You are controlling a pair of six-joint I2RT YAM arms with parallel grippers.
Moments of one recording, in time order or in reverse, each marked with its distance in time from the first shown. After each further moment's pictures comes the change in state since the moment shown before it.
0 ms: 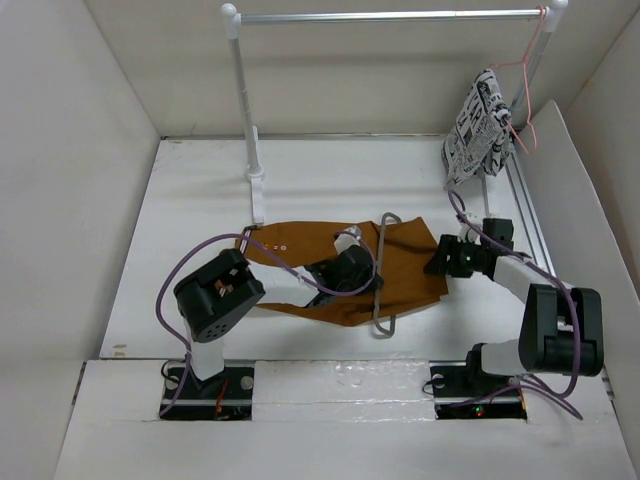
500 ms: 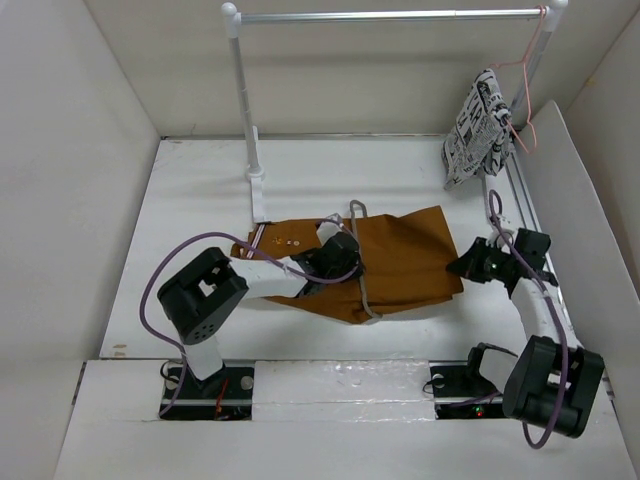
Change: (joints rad) left arm 0.080 -0.071 -0.002 -0.111 -0.065 0.042; right arm -0.200 -0.290 -0.075 -0.099 -0.161 0.038
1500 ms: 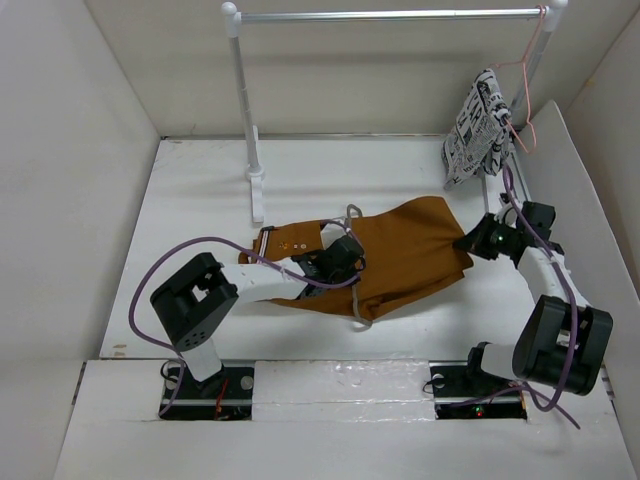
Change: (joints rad) left arm -0.040 -0.059 0.028 -0.207 -0.081 0.135; right arm -0.012 0.203 0.224 -0.010 0.076 0.150
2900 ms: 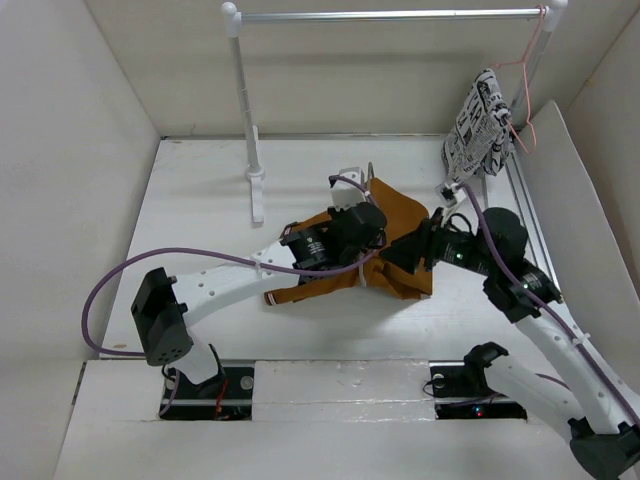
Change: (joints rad) left arm -0.114 -0.135 0.451 -0.321 -0.373 0.141; right arm 0.777 -0.510 0.123 0.010 0.083 0.232
